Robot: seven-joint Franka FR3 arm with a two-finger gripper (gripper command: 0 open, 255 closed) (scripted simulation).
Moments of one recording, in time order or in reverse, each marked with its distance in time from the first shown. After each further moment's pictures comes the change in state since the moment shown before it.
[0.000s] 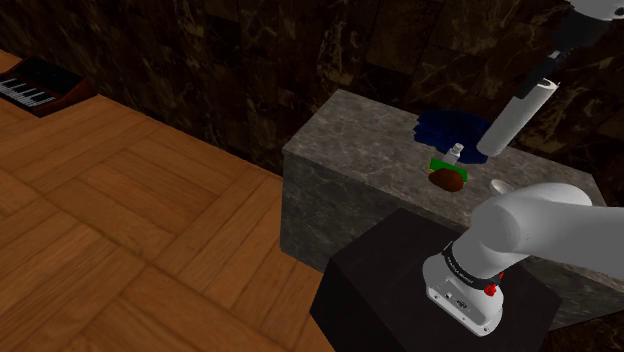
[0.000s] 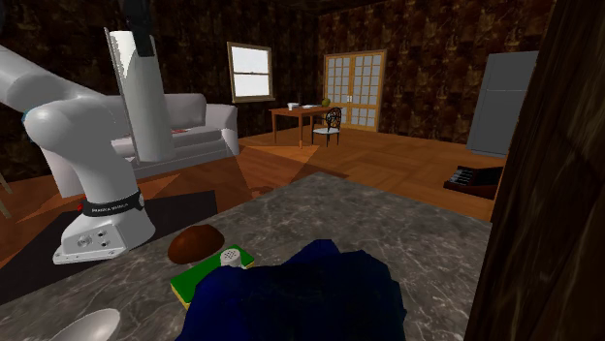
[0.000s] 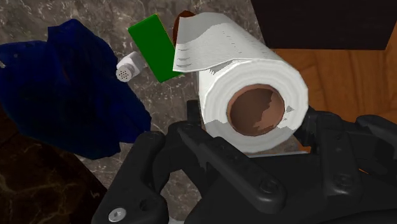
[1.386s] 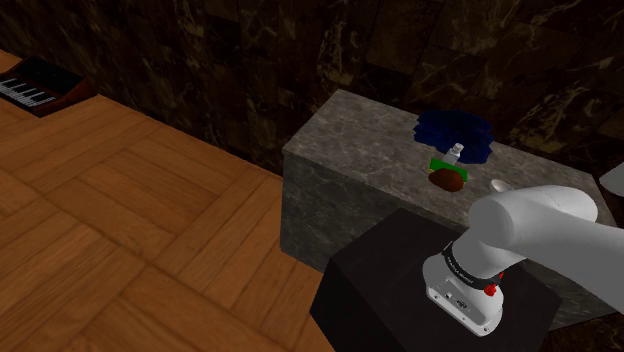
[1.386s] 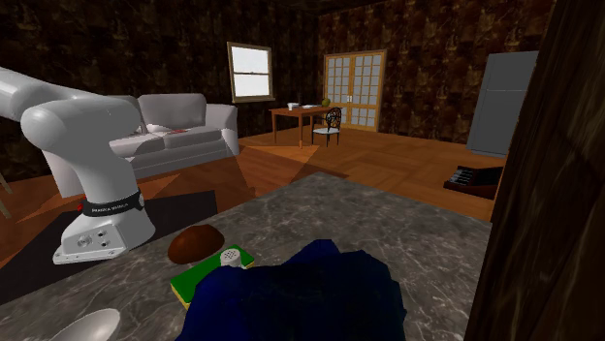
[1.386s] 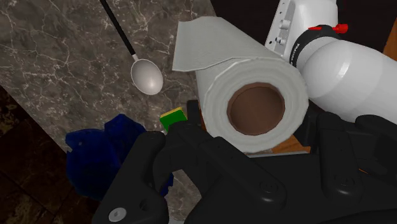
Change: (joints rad) arm -0.111 -0.257 -0.195 0.268 -0.289 -0.428 -0.413
